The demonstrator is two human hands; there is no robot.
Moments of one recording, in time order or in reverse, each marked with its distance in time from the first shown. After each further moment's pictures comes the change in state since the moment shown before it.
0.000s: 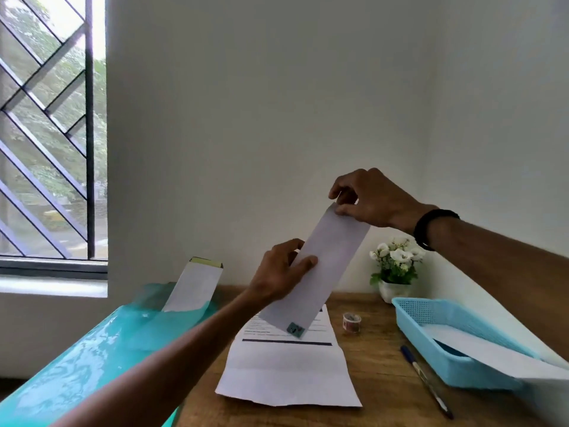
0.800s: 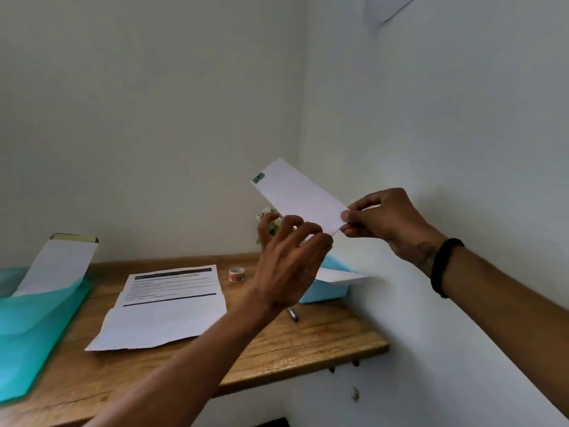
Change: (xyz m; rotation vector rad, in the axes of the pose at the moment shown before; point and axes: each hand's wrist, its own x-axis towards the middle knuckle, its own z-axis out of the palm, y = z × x) left_hand -0.084 0.157 0.152 0.276 0.379 0.807; right_hand -0.234 0.020 -0.102 0.639 0.357 0.942
